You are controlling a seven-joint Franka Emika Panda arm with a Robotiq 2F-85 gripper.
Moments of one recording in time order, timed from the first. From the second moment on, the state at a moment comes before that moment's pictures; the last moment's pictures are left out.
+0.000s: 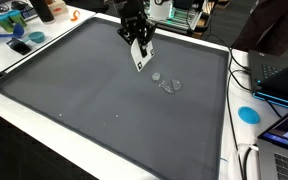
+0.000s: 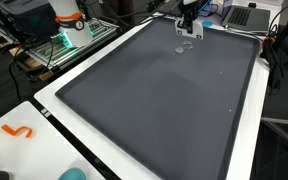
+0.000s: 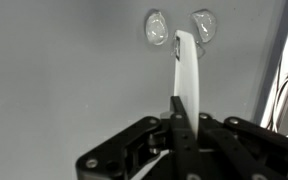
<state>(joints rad) 0.04 0.24 0.14 -2.12 0.51 2.49 -0.19</state>
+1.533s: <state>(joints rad) 0.08 0.14 0.16 -2.29 0.45 2.57 -0.20</state>
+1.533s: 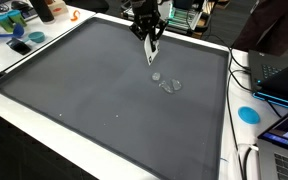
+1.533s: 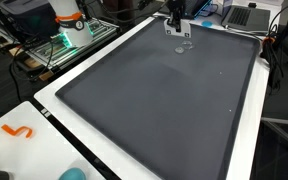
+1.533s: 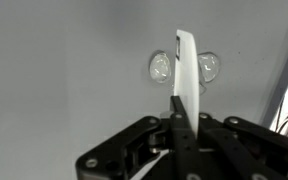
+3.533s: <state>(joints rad) 0.20 0.12 0.22 -1.91 0.01 2.05 -0.40</state>
